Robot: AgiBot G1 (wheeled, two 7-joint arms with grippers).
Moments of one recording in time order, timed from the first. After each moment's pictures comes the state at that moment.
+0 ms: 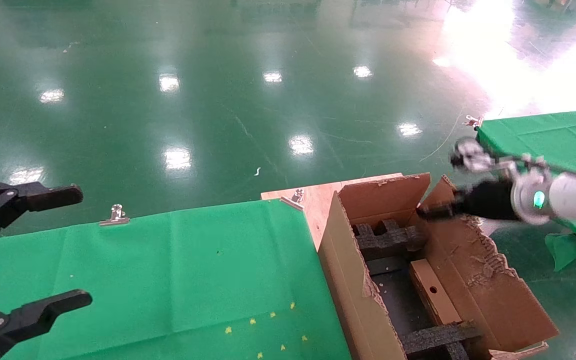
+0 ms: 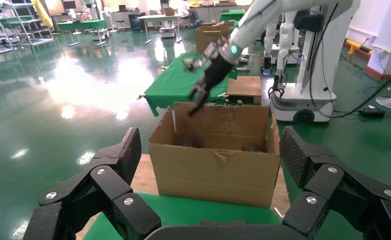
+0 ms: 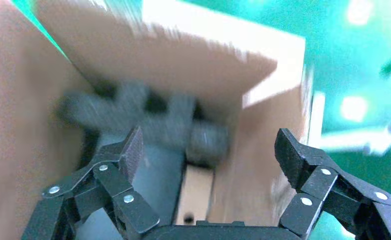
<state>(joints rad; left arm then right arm) -1.08 0.58 0.35 -1.25 0.67 1.46 -0.14 1.85 -0.44 -1.70 1.03 -1.38 -0.65 1.12</state>
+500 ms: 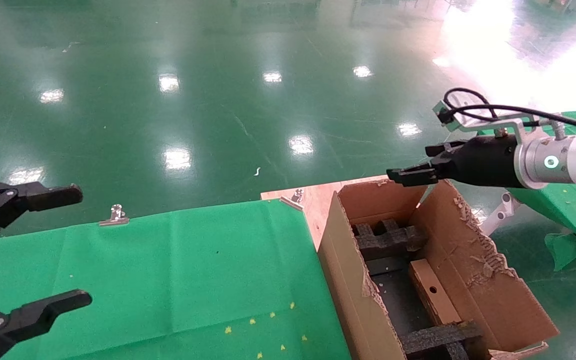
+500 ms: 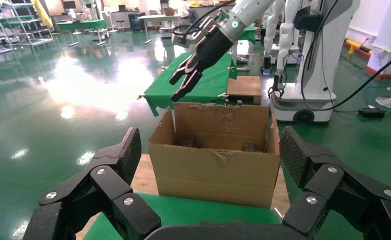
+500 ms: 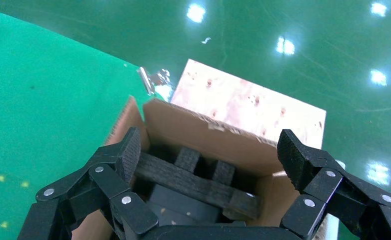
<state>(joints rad) -1.08 0.58 0.35 -1.25 0.67 1.46 -0.14 1.98 -0.37 -1.63 1.25 -1.38 -0.70 1.12</state>
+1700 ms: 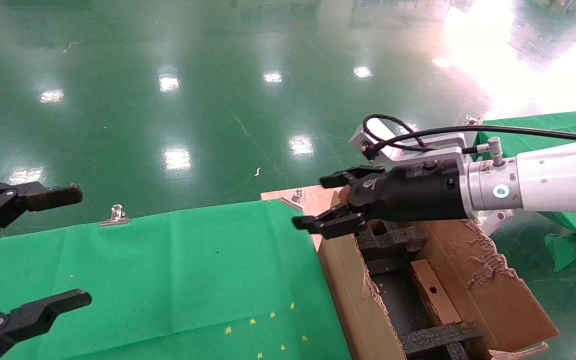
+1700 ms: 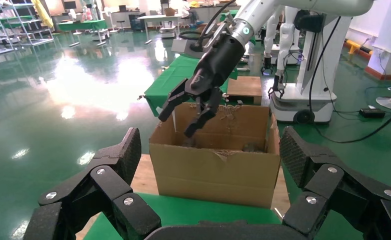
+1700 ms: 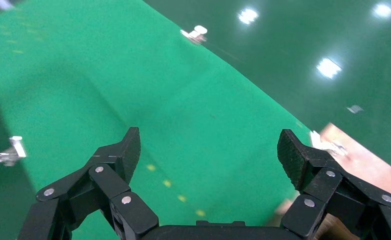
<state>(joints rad) -1.08 0.58 0.35 -1.25 0.67 1.46 -0.14 1.55 -0.49 -0.99 1.26 -1.07 -1.07 0.68</state>
